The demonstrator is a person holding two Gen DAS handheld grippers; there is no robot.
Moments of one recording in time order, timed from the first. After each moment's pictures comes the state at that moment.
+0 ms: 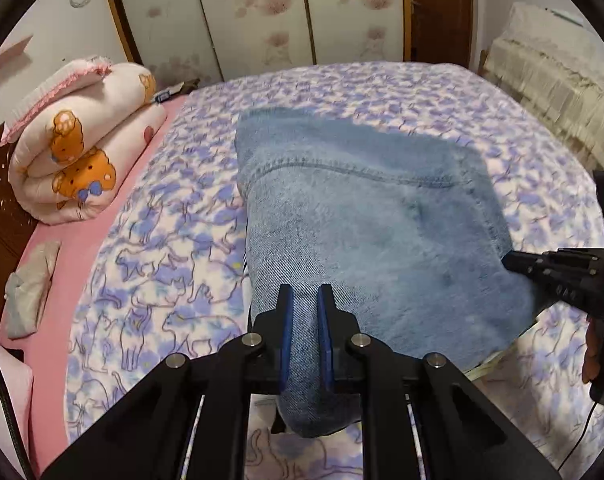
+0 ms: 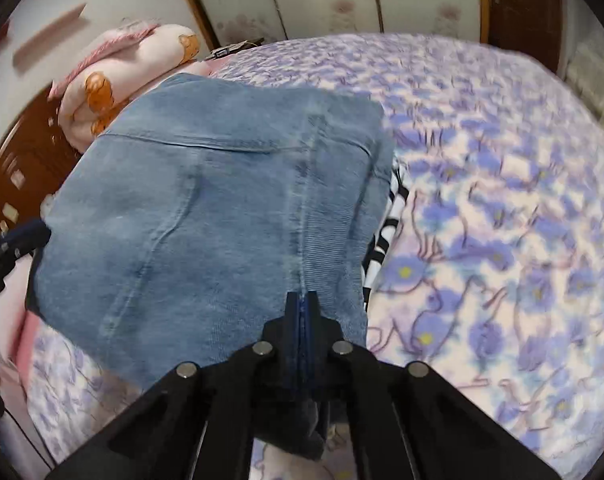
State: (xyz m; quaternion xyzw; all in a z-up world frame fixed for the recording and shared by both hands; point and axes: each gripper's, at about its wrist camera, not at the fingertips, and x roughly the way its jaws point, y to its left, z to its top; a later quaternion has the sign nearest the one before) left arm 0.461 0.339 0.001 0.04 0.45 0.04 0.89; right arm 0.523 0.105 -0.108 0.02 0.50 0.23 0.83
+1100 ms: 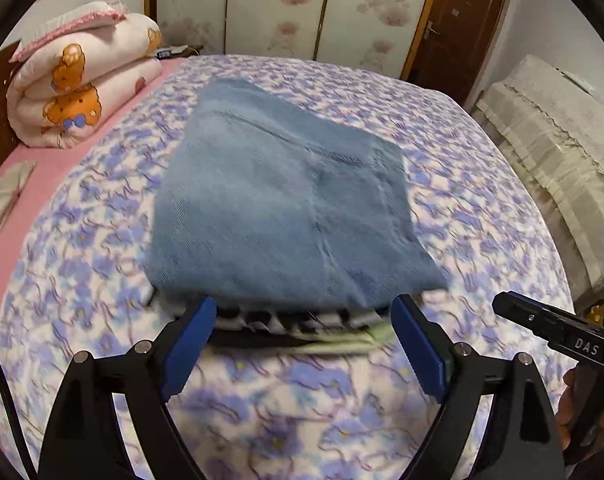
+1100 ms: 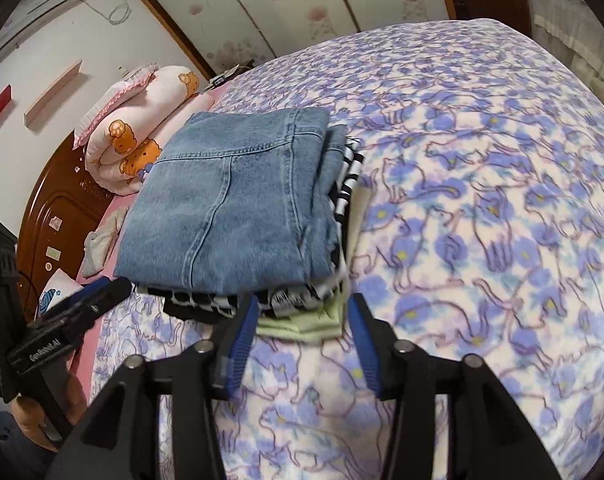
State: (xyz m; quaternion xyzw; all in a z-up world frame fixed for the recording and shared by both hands) left arm 0.385 0.266 0.010 -0.09 0.45 0.02 0.89; right arm 0.427 0.015 -0.043 0.11 0.50 0.23 0.83
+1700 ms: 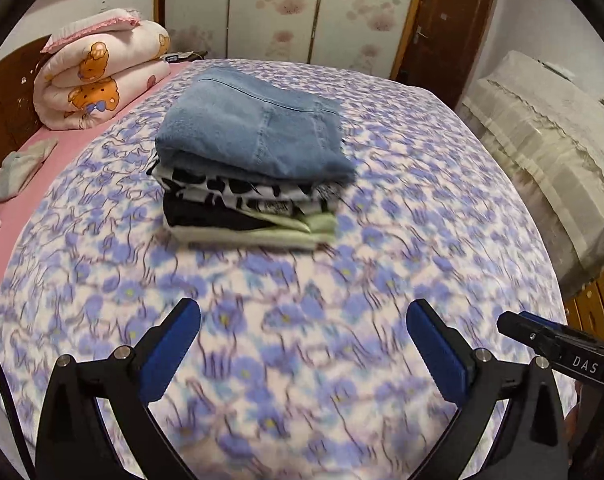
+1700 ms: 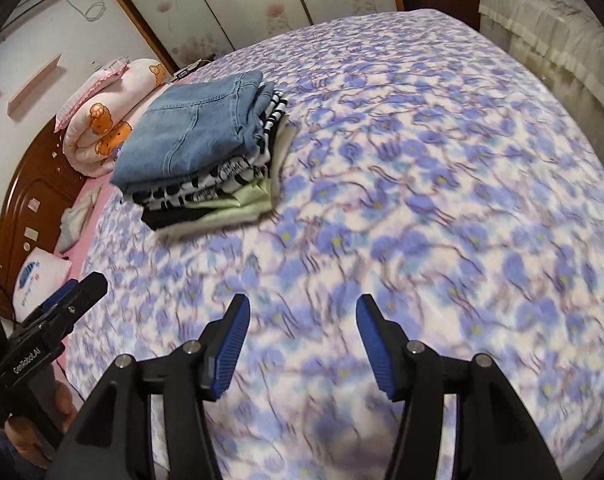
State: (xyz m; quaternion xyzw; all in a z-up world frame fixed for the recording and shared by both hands) left arm 0.198 0.161 0.020 -0.09 0.43 0.03 0.90; right arm 0.251 -0.089 -0.032 0.08 0.52 0.15 0.84
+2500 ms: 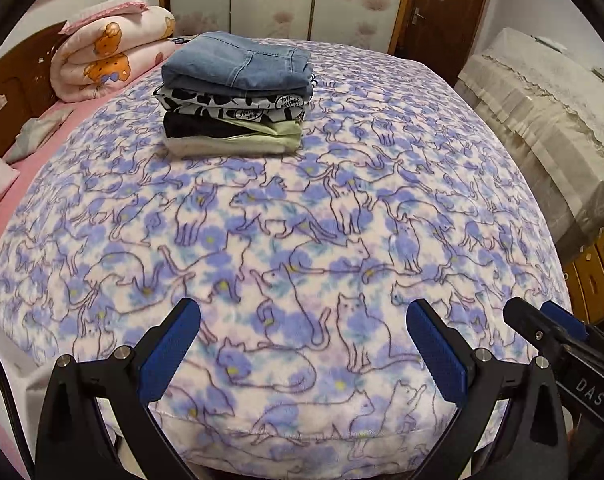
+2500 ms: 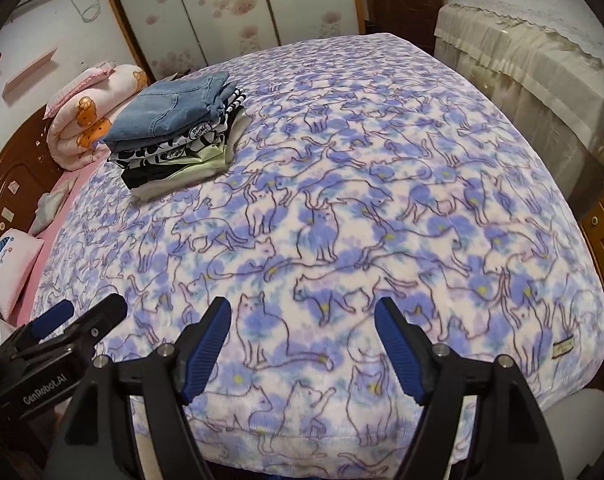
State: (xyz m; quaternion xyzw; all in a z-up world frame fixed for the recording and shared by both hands) left arm 0.053 0.061 -0.017 -0.08 0.46 0.05 0.88; right arm 0.094 -0.151 -0.044 0.05 0.48 0.09 0.87
